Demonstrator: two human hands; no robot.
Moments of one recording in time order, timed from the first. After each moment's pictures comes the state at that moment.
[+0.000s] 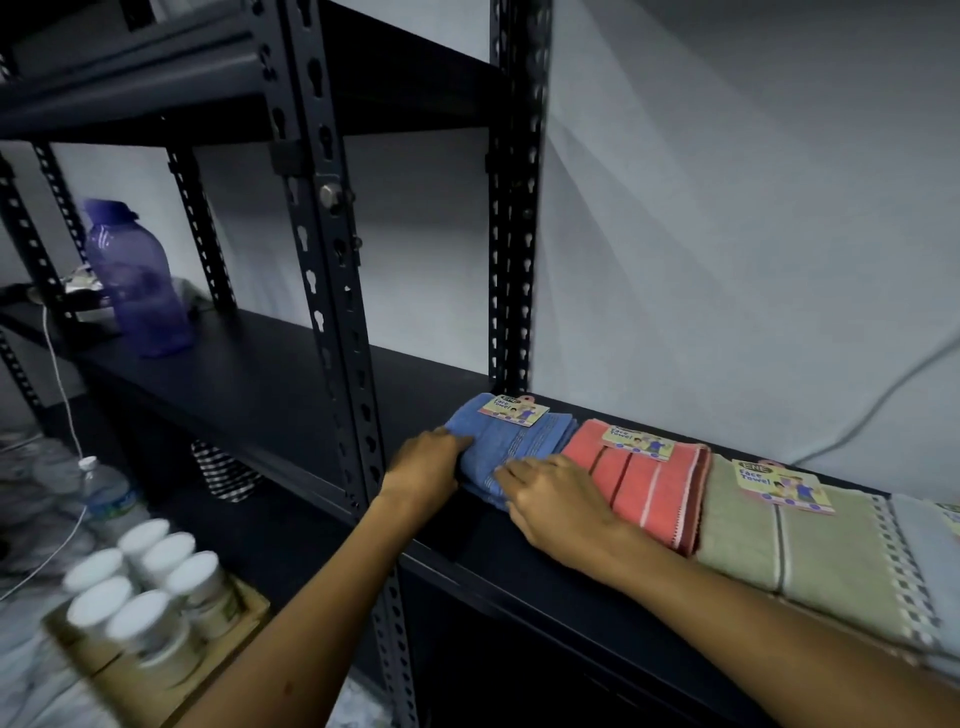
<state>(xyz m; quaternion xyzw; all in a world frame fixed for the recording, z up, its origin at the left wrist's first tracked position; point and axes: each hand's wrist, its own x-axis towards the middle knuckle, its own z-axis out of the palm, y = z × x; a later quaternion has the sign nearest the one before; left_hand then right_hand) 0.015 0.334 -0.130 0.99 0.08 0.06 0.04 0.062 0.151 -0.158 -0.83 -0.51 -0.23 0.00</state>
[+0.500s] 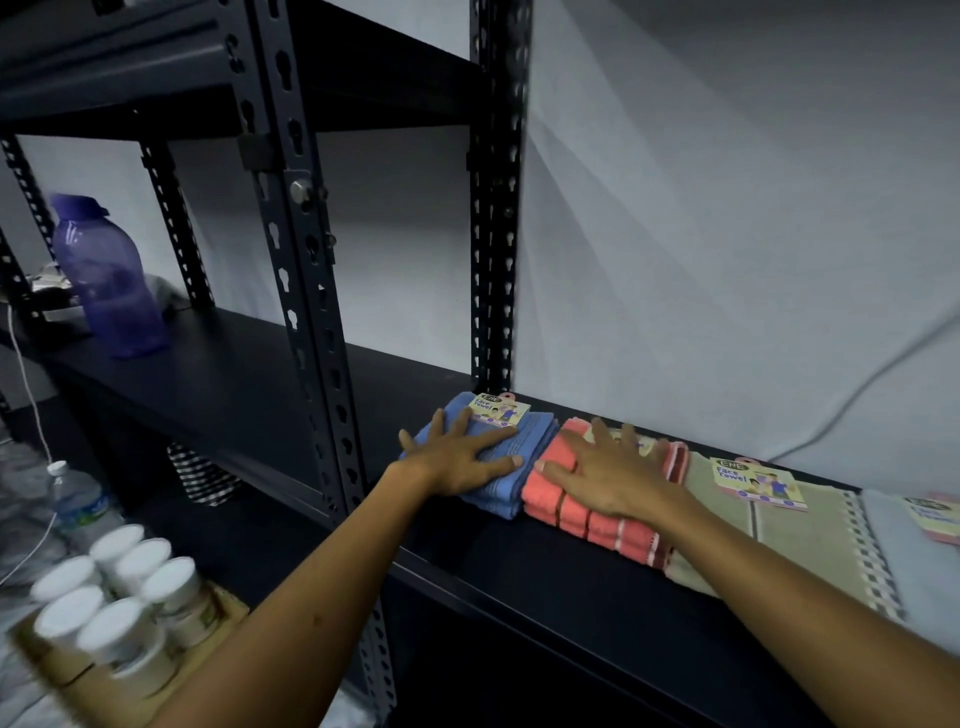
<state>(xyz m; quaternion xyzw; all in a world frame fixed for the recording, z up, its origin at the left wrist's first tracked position) 0.046 0.314 -0.125 0.99 0.05 -0.06 0.10 0.102 0.098 -0.122 -0.97 -0.22 0.06 0.03</state>
